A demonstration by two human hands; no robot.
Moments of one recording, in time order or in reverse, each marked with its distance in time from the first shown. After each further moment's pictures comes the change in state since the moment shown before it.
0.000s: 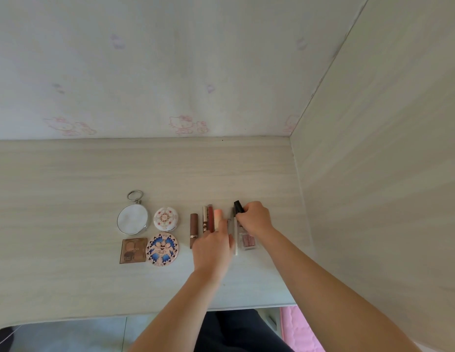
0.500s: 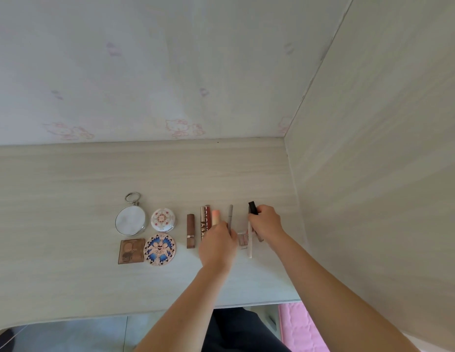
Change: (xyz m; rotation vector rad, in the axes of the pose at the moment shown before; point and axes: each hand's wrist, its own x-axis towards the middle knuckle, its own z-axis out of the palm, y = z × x) left_hand 0.008 0.032 -0.029 -0.383 -0.225 -0.362; right_hand -0.011 0.027 -0.023 0.155 0.058 0.024
